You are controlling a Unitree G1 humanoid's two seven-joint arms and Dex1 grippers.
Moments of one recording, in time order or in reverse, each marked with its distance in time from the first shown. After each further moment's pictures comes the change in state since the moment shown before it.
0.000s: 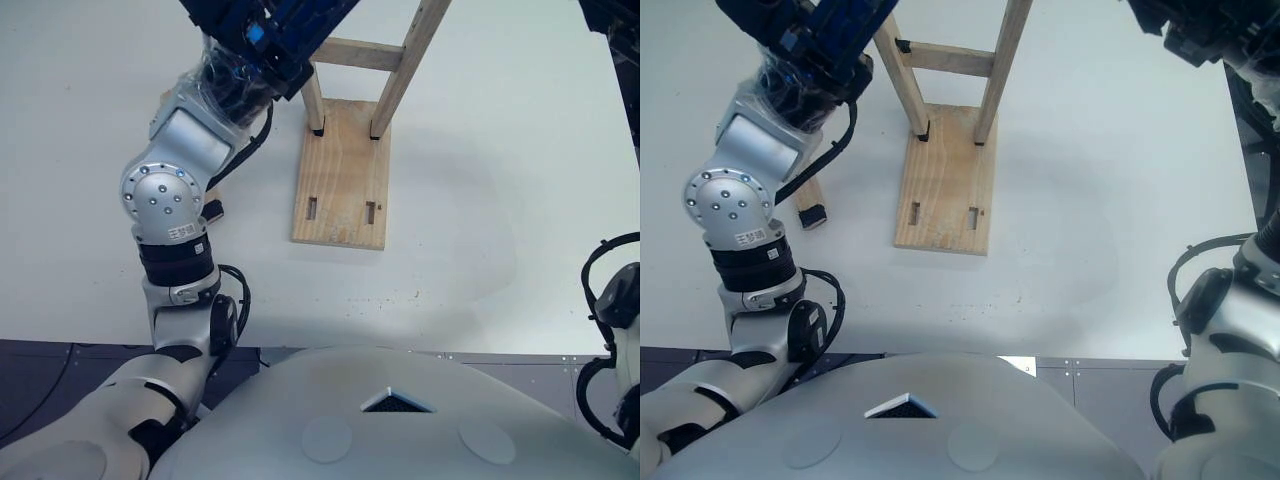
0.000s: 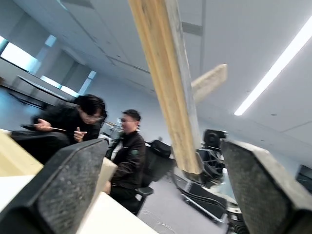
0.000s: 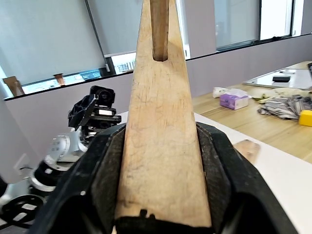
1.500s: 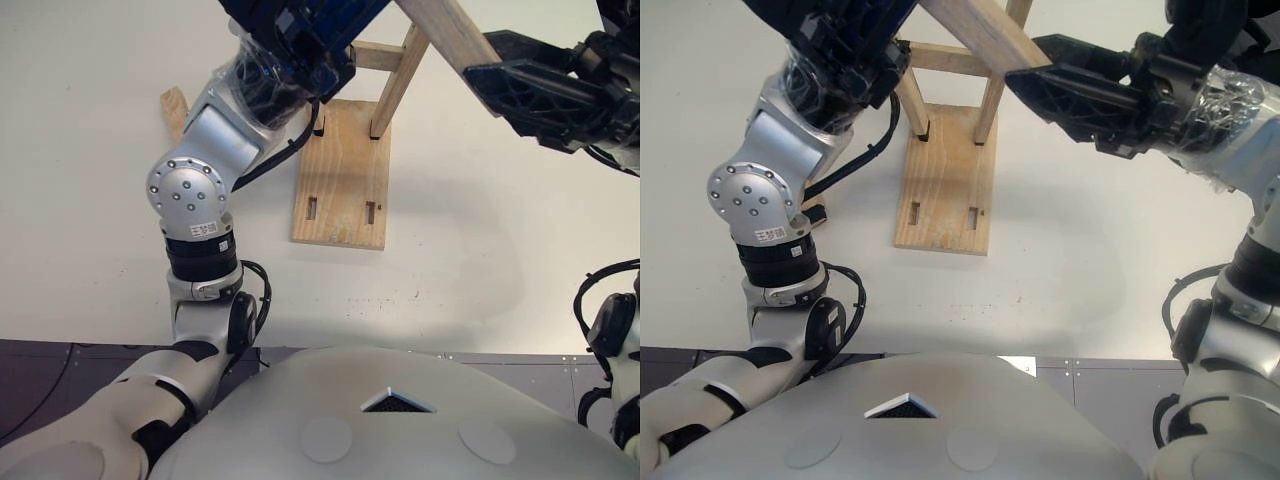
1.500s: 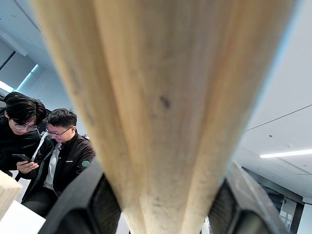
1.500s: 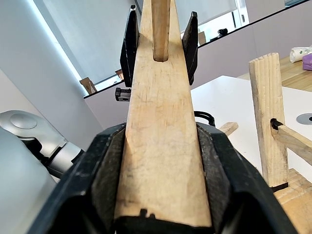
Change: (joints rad) left arm -0.035 -0.094 -0.058 -0.004 -0.053 -0.007 -0.034; right arm 0.163 0.002 0.111 -0.117 0.264 0.054 -0.046
